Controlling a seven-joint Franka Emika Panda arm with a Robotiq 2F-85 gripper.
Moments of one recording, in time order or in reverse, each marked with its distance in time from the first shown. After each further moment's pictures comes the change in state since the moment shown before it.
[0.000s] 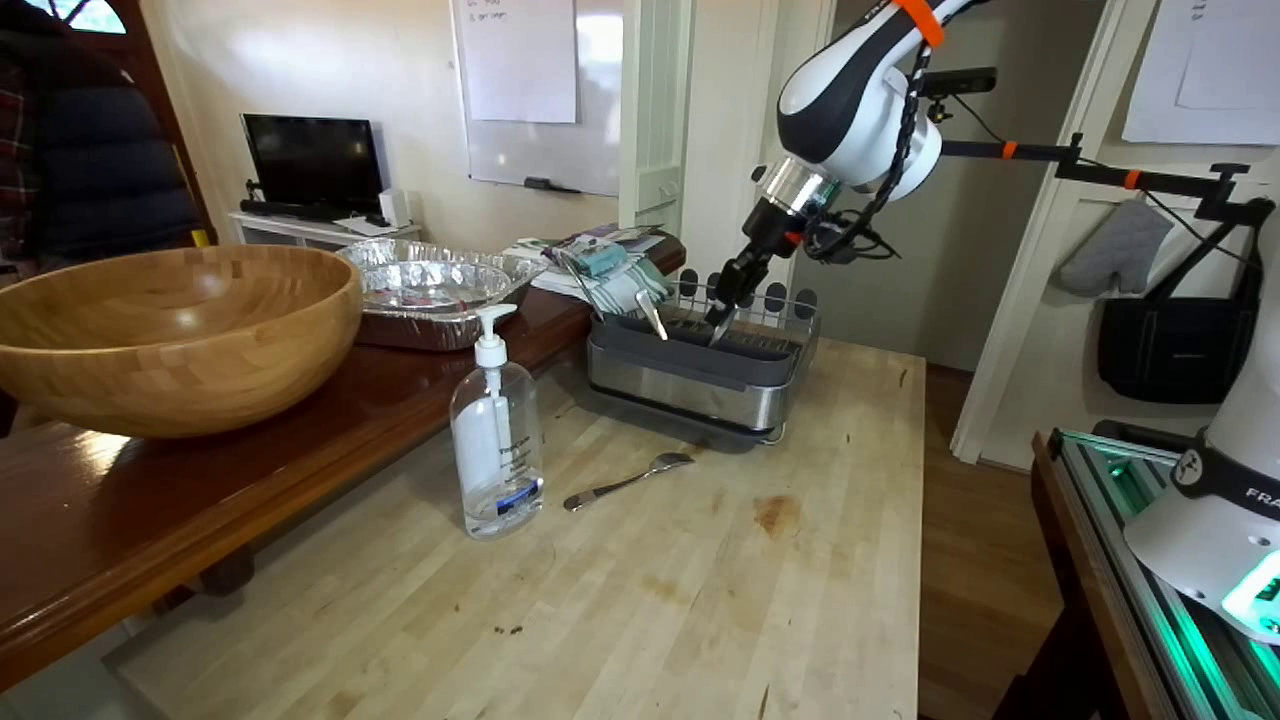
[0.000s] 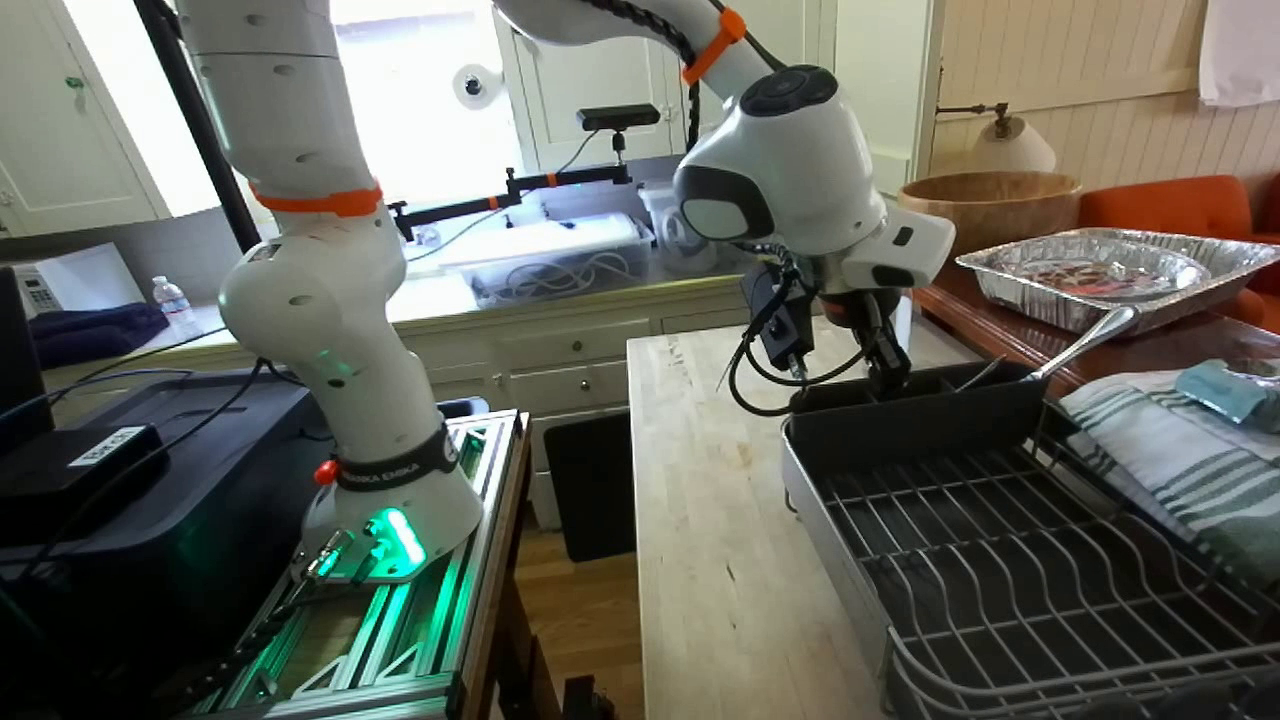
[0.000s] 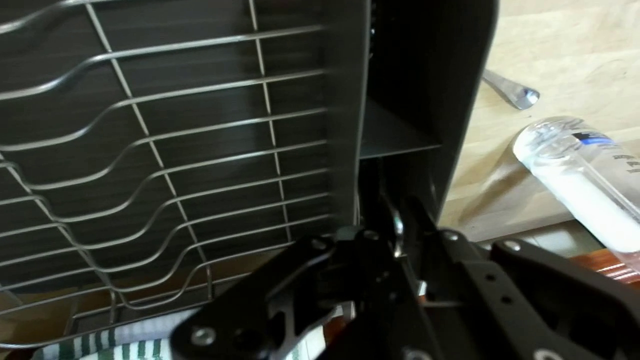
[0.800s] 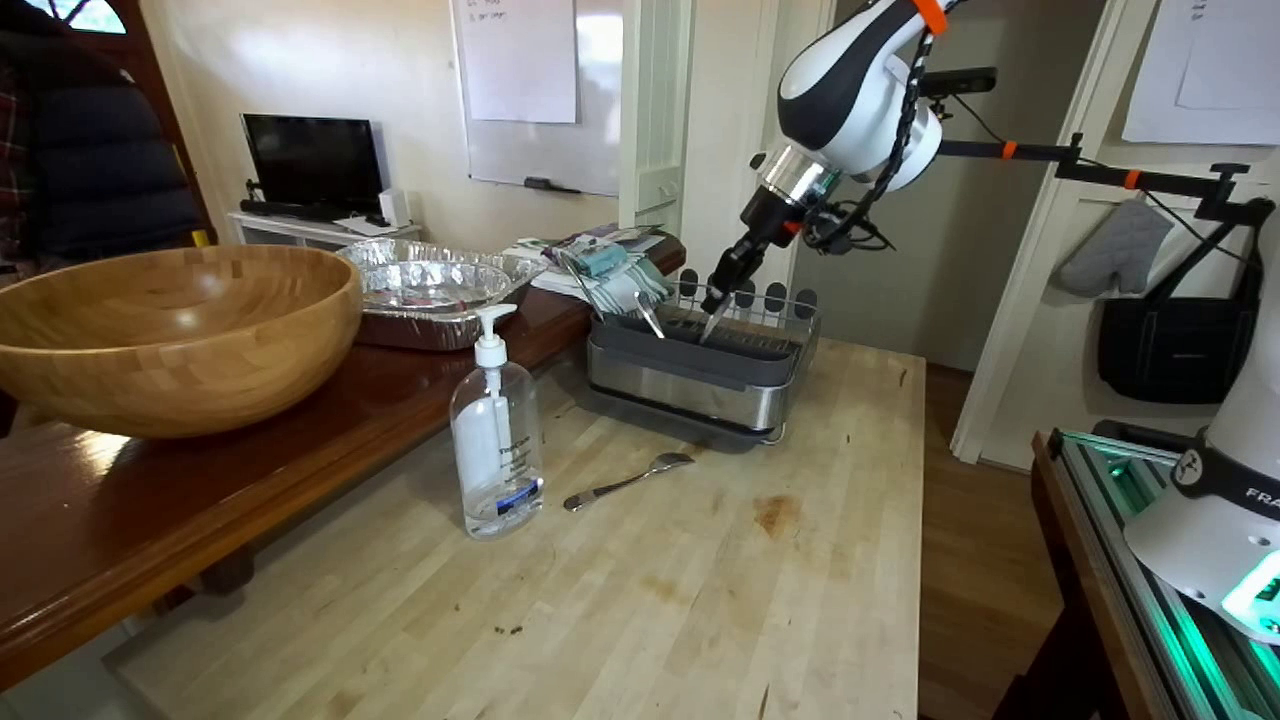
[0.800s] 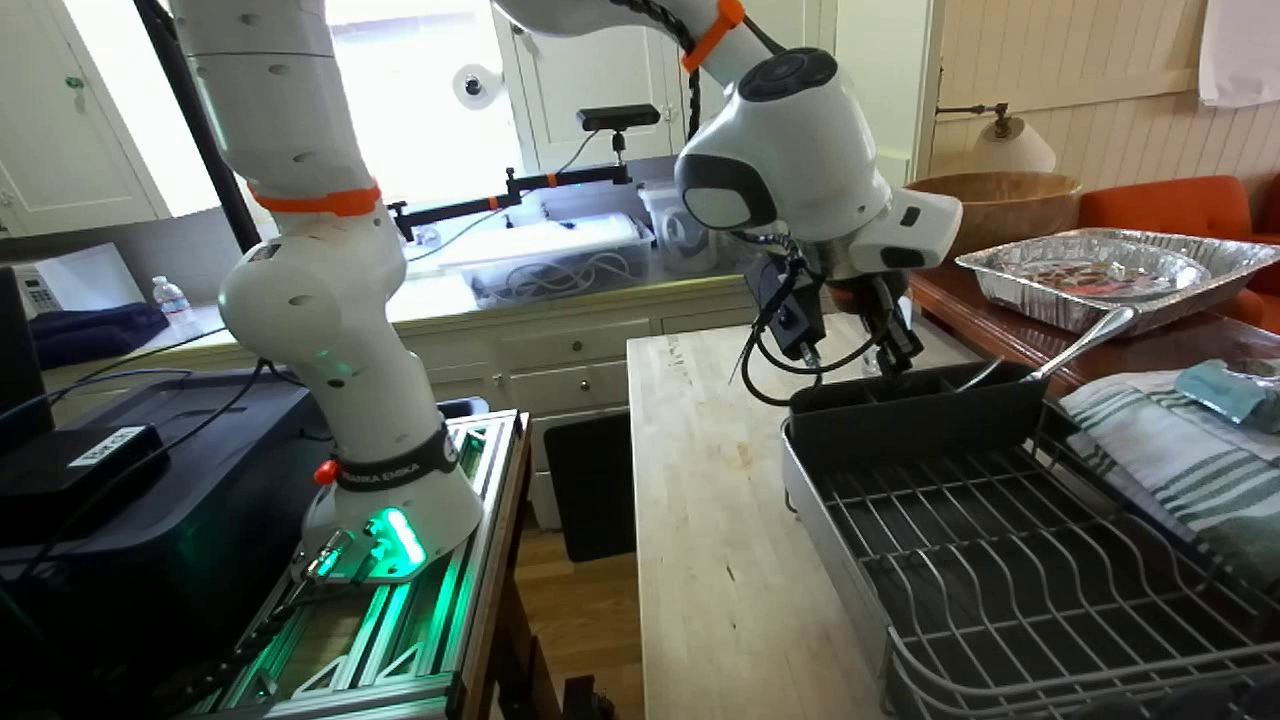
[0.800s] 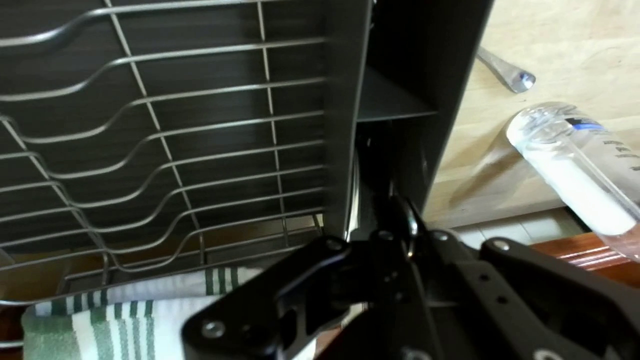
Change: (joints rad) arm -0.002 -0.021 0.001 0.012 0.014 0.003 -0.052
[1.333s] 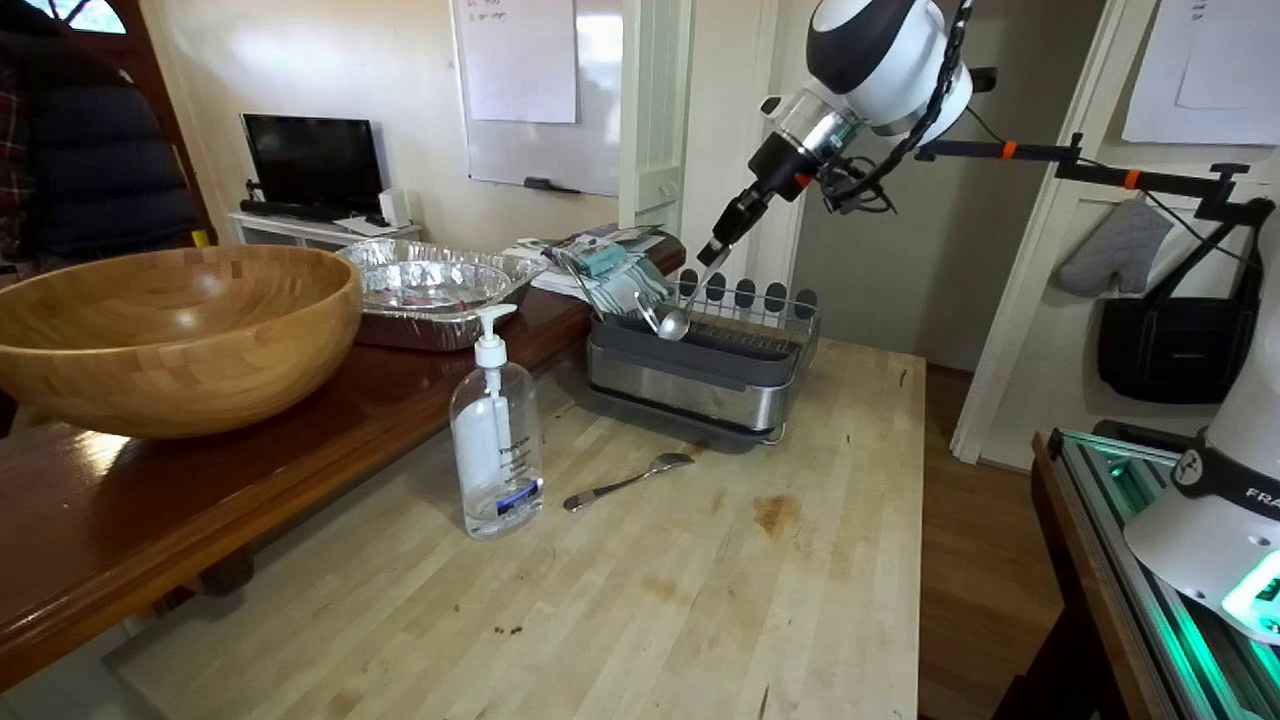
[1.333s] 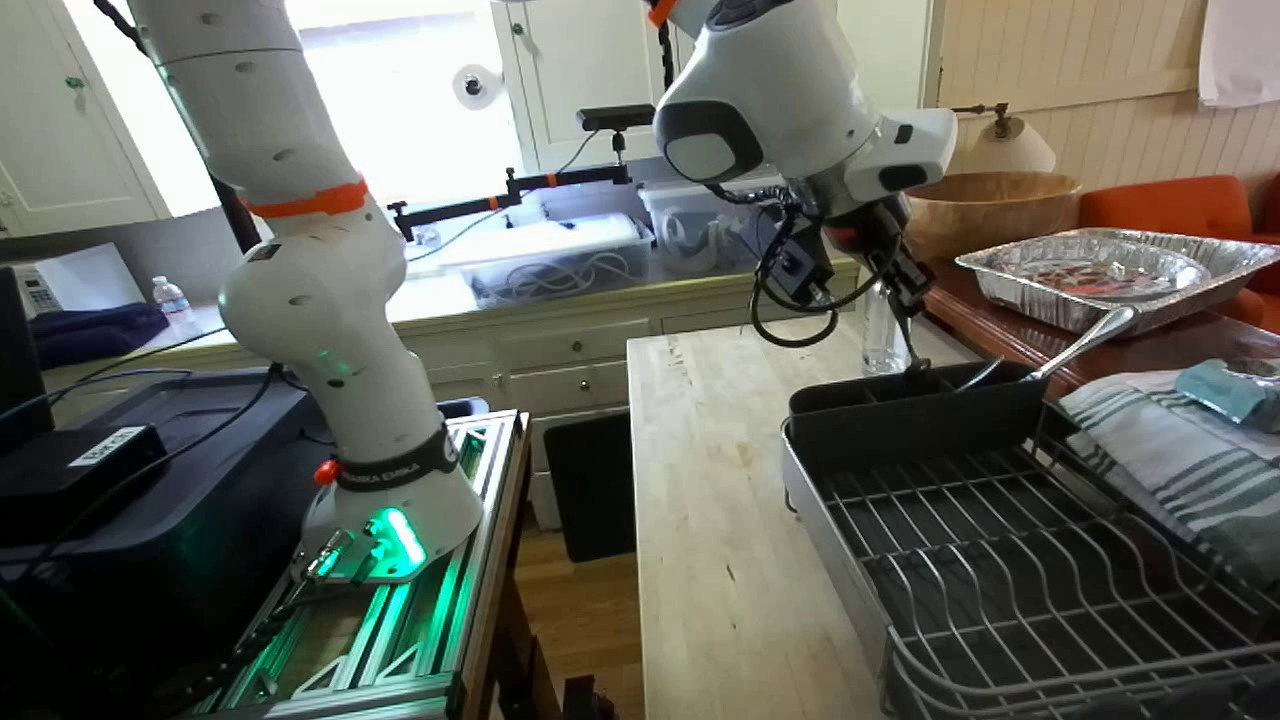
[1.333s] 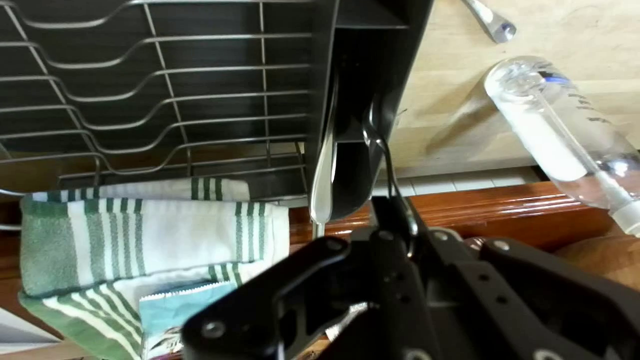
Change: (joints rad) arm 0.001 -0.132 0.008 -0.023 -0.036 0.015 -0.041
